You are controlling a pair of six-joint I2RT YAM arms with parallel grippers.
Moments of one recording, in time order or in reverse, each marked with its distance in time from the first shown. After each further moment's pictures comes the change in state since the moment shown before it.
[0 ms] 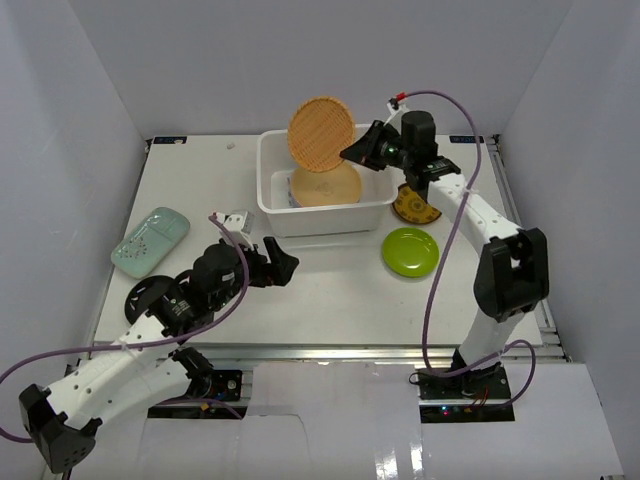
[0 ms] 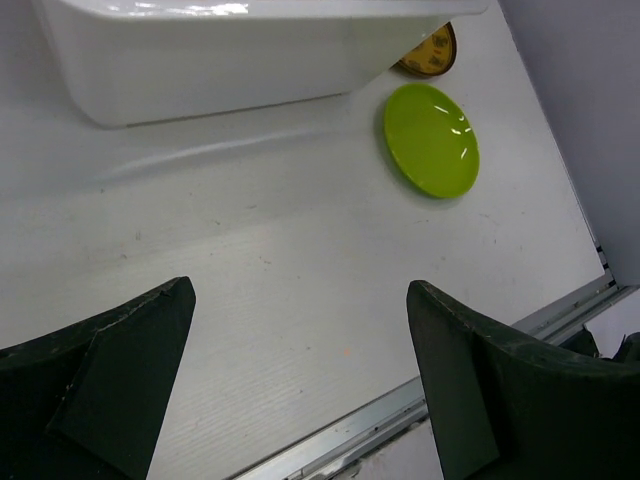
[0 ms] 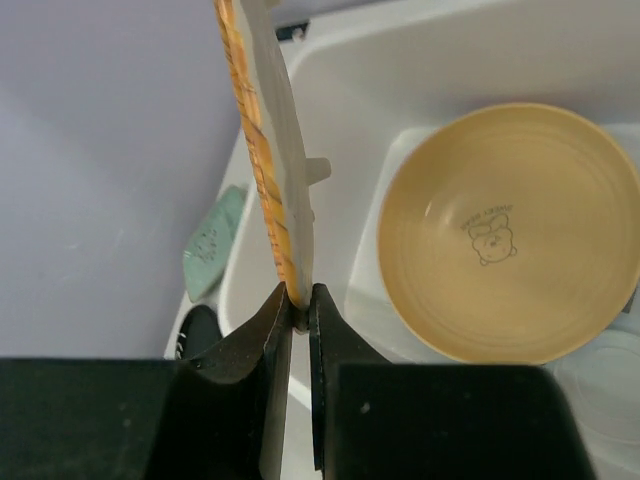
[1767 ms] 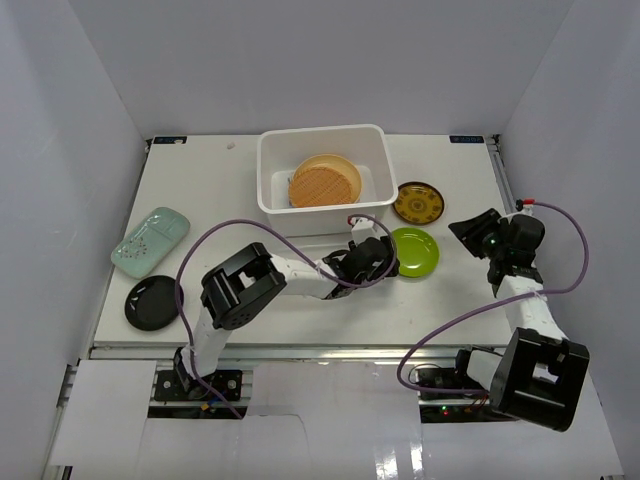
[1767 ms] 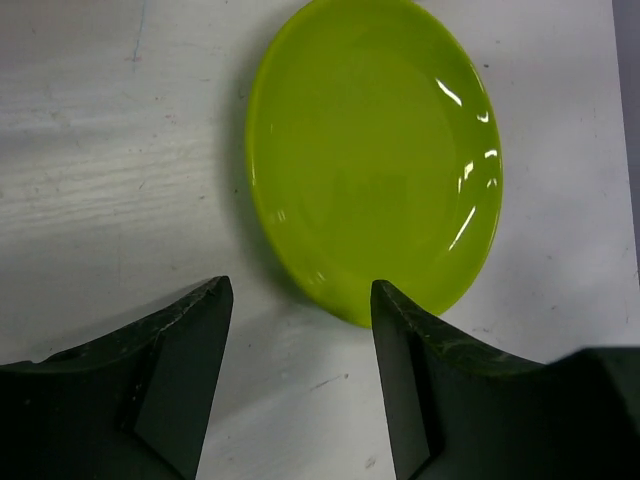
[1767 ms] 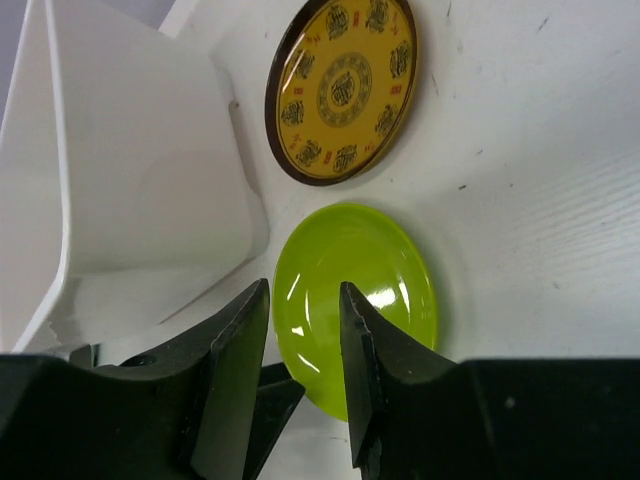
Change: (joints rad) left arm -0.282 1.326 0.517 0.573 -0.146 -0.335; right arm -0.621 -0.578 -0.899 0.094 0.021 -0.039
